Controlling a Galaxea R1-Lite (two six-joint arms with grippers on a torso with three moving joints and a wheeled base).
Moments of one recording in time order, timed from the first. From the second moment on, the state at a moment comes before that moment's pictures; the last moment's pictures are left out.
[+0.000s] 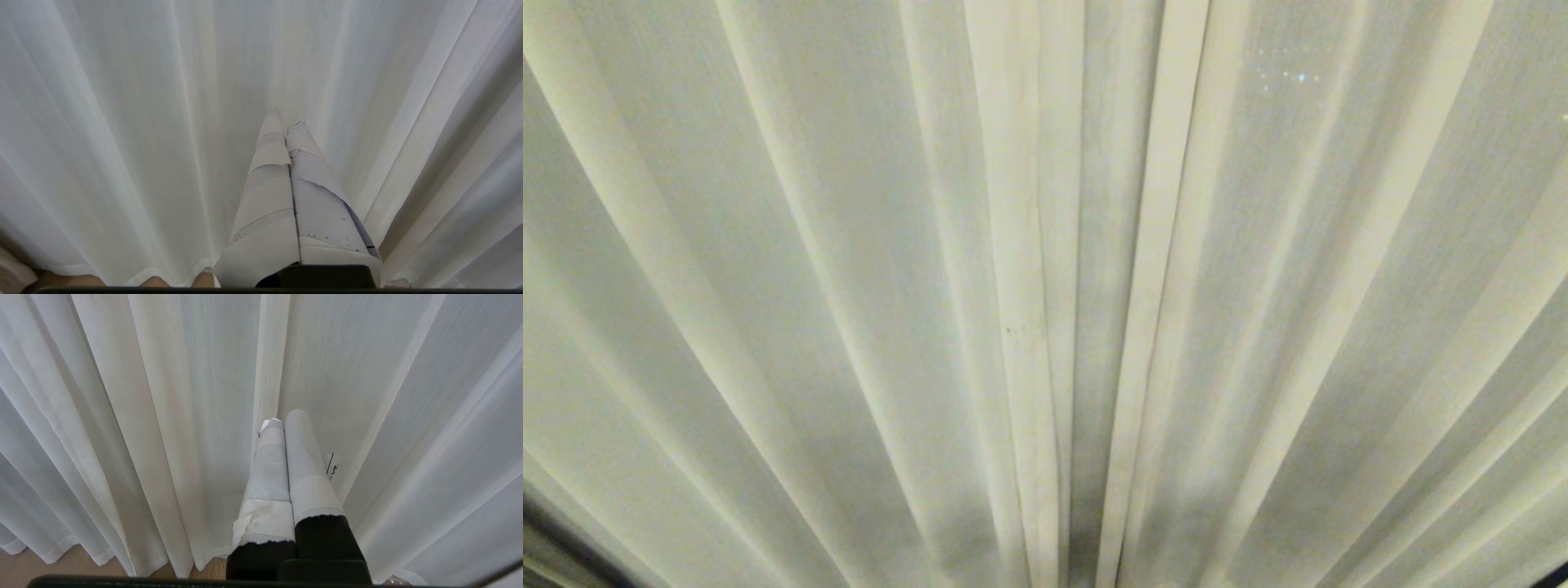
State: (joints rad) left arm 0.00 0.01 0.00 -0.01 0.03 -0.05; right arm 0.00 0.00 0.00 0.00 0.05 -0.09
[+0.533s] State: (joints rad) left arm 0.00 0.00 0.00 -0.01 0.03 -0.05; right arm 0.00 0.00 0.00 0.00 0.05 -0.09
